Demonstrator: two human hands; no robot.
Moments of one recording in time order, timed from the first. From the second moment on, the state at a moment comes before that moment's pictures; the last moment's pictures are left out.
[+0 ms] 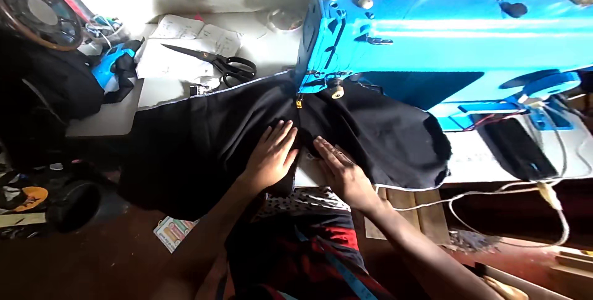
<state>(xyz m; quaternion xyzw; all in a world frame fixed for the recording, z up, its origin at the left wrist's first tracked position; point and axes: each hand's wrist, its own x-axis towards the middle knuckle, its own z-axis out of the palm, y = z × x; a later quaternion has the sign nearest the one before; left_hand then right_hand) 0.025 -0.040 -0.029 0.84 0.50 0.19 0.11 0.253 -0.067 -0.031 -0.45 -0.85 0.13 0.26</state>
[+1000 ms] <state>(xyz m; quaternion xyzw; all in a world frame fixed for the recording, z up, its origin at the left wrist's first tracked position) 0.005 -0.011 -0.024 0.88 0.44 0.15 0.14 0.266 -0.034 -0.025 -0.40 -0.88 0.10 0.22</state>
